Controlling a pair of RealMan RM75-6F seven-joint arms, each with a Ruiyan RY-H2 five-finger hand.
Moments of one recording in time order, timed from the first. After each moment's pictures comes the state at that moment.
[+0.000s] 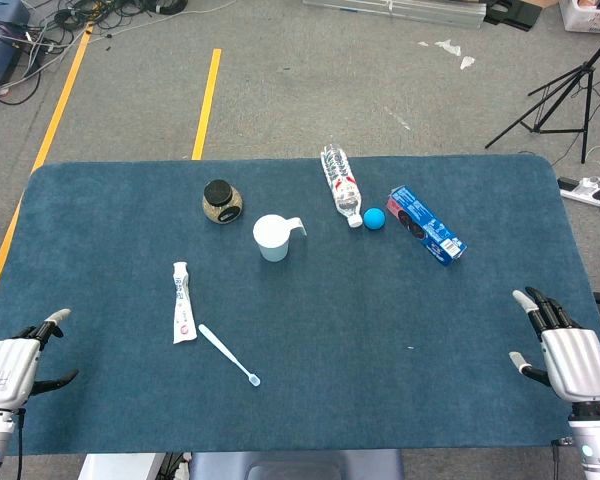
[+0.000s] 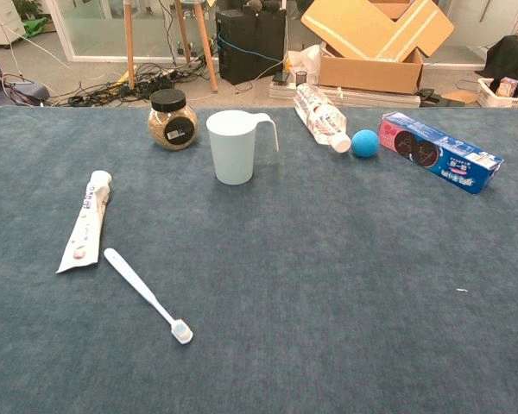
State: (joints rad) left arm -0.12 -1.12 -0.03 -1.64 1.45 1.40 0.13; right arm 0.06 -1.11 0.04 -1.66 -1.50 1.48 -0.19
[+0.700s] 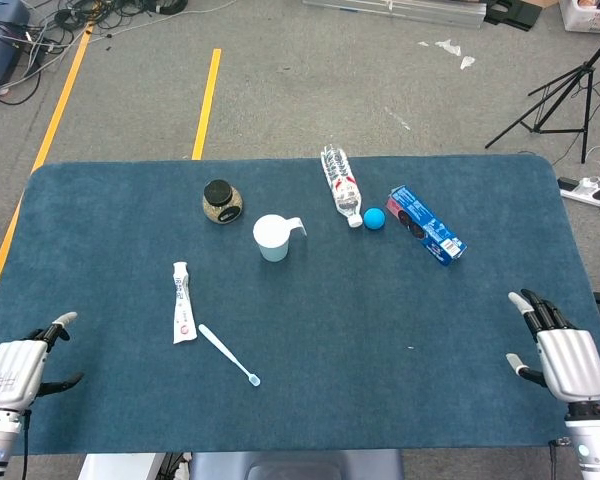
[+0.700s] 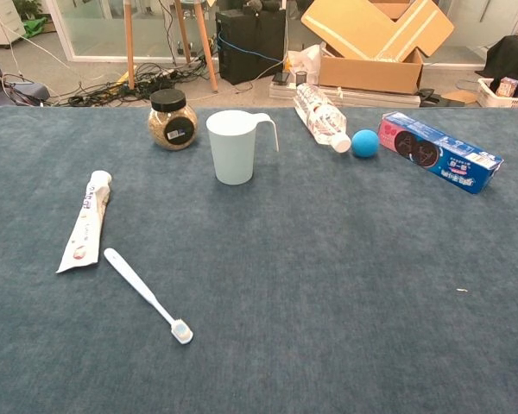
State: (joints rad) left arm -0.12 -1.14 -0.02 -1.64 1.45 1.39 0.14; right arm 0.07 -1.11 0.03 -1.67 -1.50 1.46 -0.20
